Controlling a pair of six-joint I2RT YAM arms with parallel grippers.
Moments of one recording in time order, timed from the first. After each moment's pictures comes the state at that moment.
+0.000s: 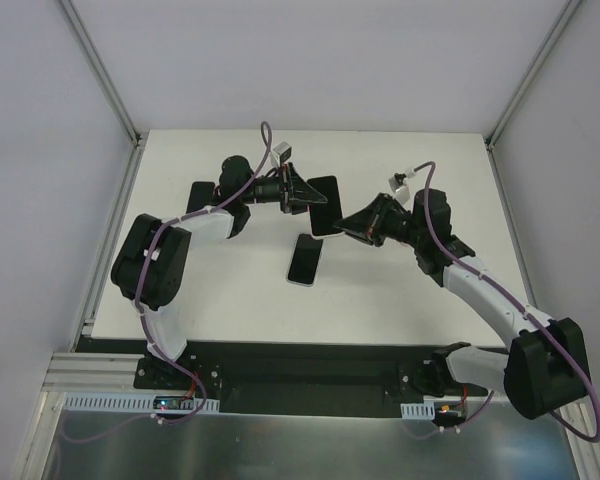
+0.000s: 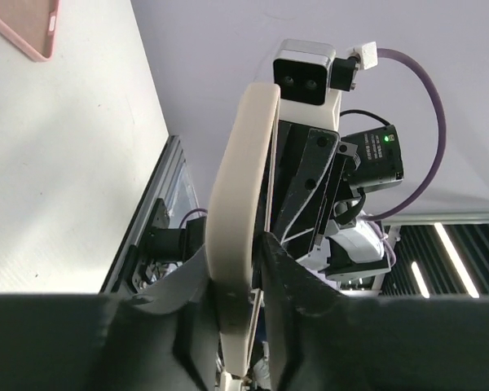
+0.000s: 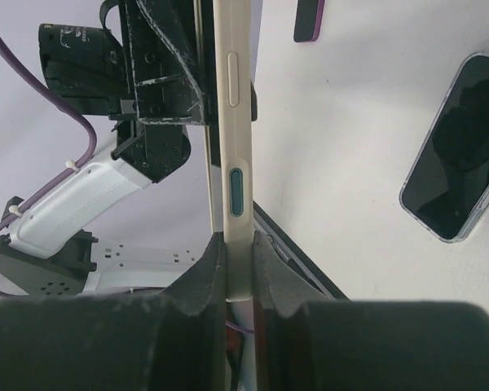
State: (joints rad) left arm -0.41 1.82 1.07 0.78 1.06 -1.53; right arm 0.39 1.19 0.74 0.14 -0.64 1.12
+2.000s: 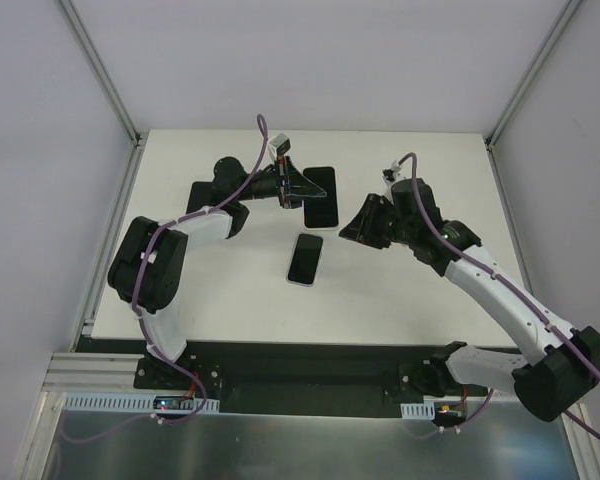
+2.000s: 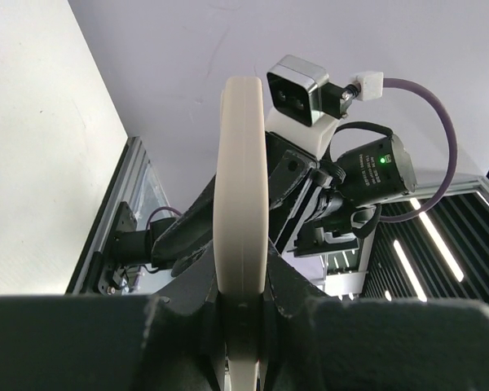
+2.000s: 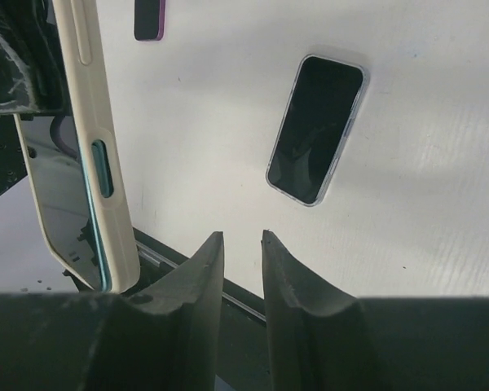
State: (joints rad) left arm -0.41 1.79 1.06 0.98 1.07 -1.70; right arm 0.58 1.18 1.06 -0.52 -0.19 0.75
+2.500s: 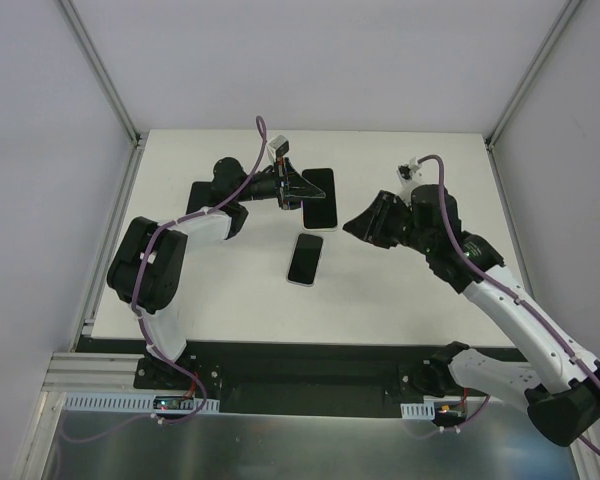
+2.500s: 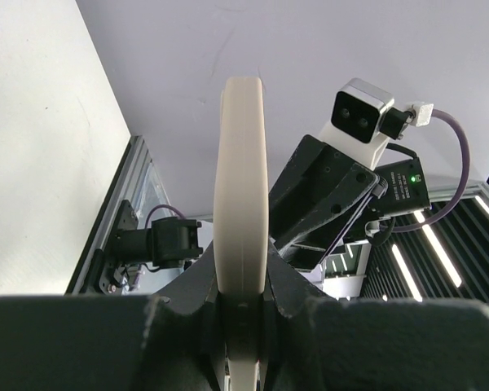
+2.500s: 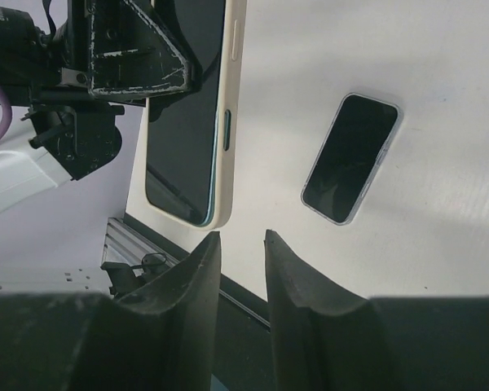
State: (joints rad) left arm -0.40 1.79 1.05 0.97 1.07 -1.70; right arm 0.59 1.01 1.04 -0.47 -0.16 0.76
